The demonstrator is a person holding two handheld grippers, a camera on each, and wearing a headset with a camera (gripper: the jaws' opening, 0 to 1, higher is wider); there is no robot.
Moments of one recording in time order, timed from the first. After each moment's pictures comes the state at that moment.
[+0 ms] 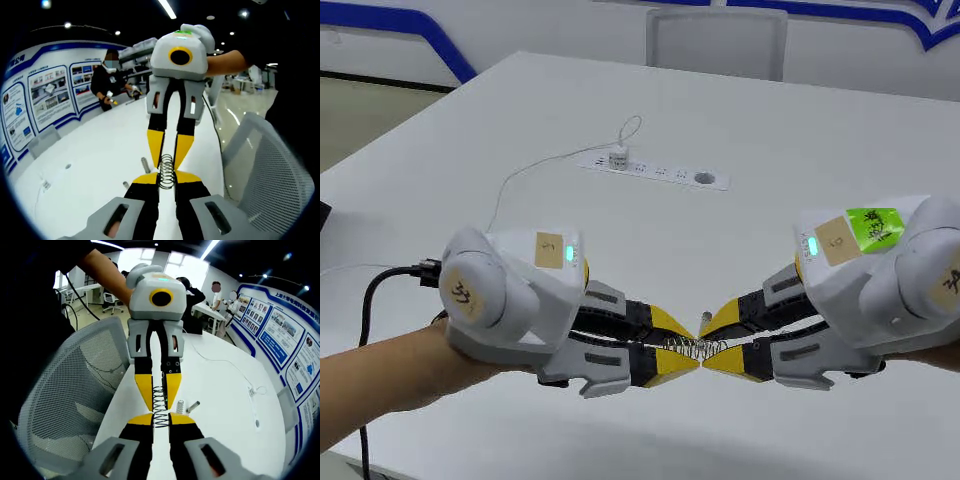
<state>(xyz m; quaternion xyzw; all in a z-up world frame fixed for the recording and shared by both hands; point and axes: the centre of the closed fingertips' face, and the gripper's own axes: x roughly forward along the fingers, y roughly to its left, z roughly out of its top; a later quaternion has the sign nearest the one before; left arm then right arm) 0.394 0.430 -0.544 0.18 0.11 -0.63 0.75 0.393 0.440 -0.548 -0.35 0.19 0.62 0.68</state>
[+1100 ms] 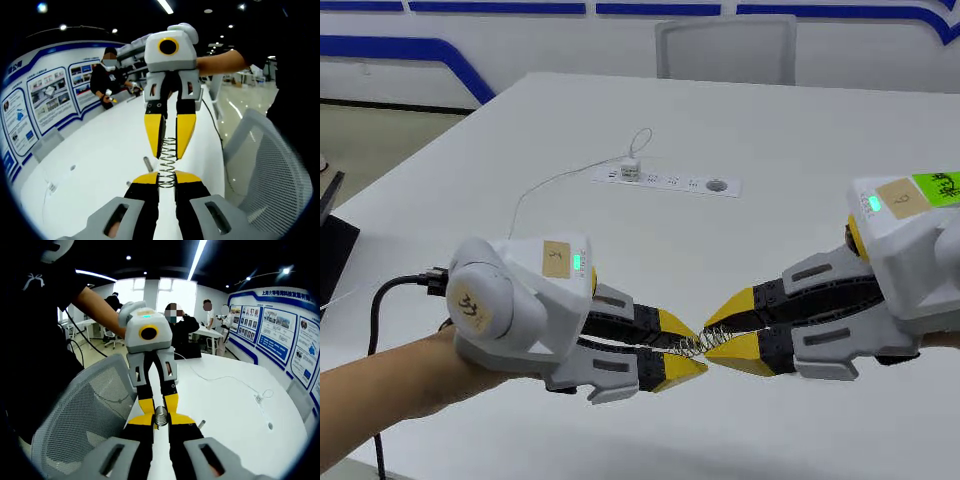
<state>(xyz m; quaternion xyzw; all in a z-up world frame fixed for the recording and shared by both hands) 0.393 0.432 -0.537 0.21 0.11 -0.62 0.75 0.382 0.453 -0.504 -0.20 0.14 0.66 0.71</state>
